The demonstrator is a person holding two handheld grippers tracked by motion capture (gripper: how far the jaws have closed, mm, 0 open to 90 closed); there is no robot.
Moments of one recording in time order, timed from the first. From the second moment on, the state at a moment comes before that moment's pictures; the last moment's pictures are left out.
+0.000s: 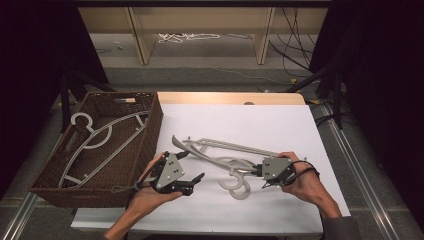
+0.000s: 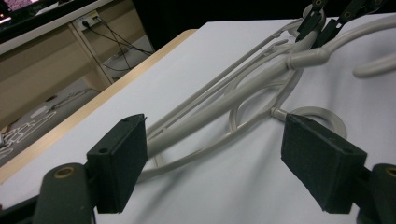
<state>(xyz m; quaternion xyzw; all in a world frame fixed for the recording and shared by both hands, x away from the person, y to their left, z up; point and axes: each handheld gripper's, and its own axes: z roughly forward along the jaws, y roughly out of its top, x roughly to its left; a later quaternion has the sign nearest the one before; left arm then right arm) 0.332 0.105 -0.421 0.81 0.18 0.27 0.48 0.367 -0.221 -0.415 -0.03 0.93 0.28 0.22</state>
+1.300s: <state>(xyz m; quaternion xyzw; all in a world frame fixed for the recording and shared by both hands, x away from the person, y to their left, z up) 0.343 0.071 -0.420 0.89 0.03 0.26 0.37 0.355 -0.203 -0.410 -0.08 0.93 0.30 0.20</state>
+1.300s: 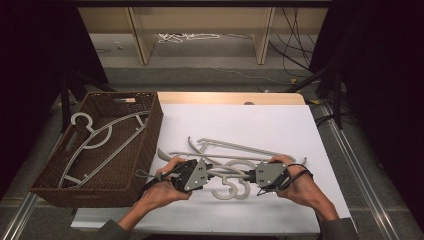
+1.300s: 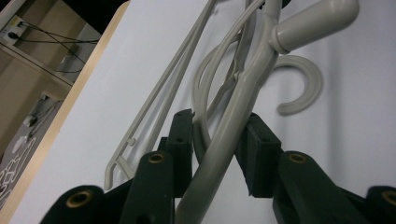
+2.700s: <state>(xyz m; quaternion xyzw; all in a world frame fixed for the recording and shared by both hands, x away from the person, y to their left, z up) 0.357 0.113 -0.389 0.88 0.21 0.15 0.40 0.364 -0.220 -0.389 0.11 0.87 0.40 0.25</state>
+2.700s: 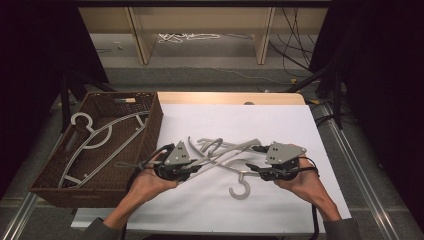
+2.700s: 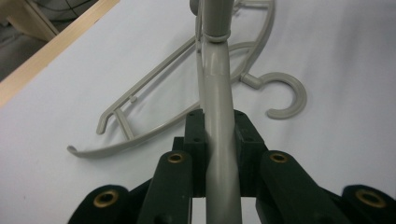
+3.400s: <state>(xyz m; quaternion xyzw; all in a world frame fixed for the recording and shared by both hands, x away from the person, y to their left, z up) 0.363 0.163 -0.350 0.81 0.31 0.10 0.49 0.349 -0.226 -0.393 0.14 0.86 0.42 0.24</state>
